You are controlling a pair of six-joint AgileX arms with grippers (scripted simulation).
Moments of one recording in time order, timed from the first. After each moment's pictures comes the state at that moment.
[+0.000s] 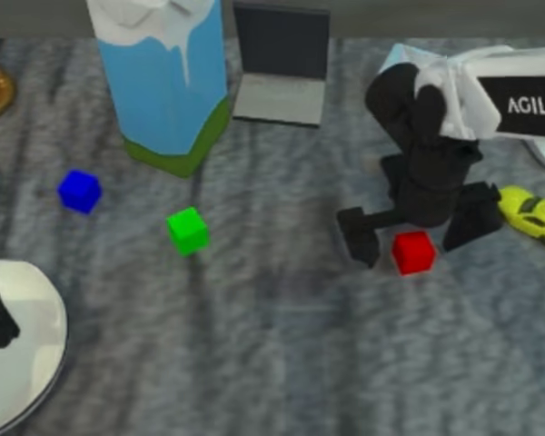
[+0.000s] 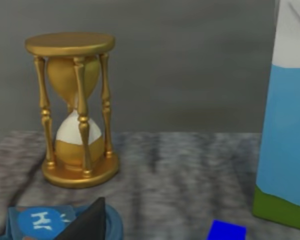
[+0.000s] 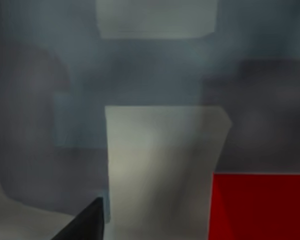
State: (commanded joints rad) left arm 0.00 0.00 0.00 0.00 0.00 0.00; right arm 0.45 2.24 1.54 -0.86 0.00 0.22
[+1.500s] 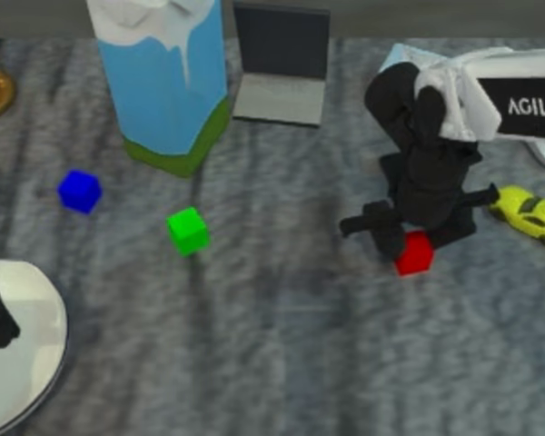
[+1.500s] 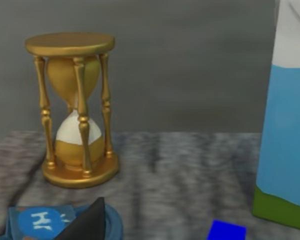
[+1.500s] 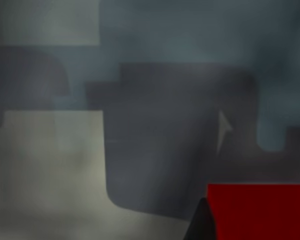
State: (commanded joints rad) left arm 0.00 0.00 0.00 0.00 0.00 0.00; right arm 0.45 2.25 1.52 -0.84 0.00 0.22
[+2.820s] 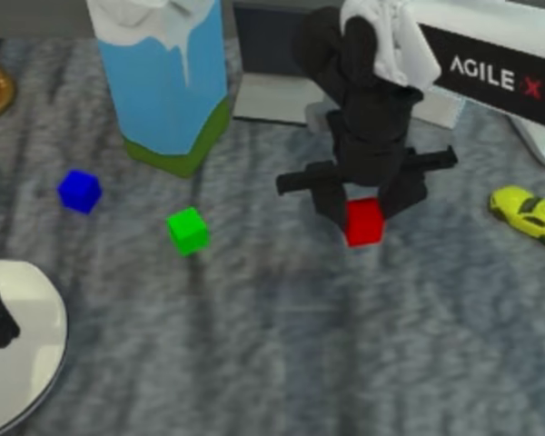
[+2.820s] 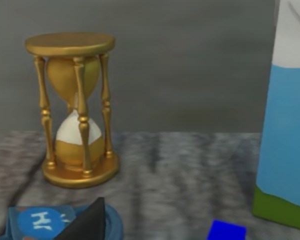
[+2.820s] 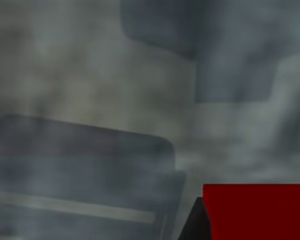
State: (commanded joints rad) left arm 0.00 0.00 0.00 0.00 0.00 0.00; right arm 0.58 2.27 1.92 -1.22 0.02 0.42
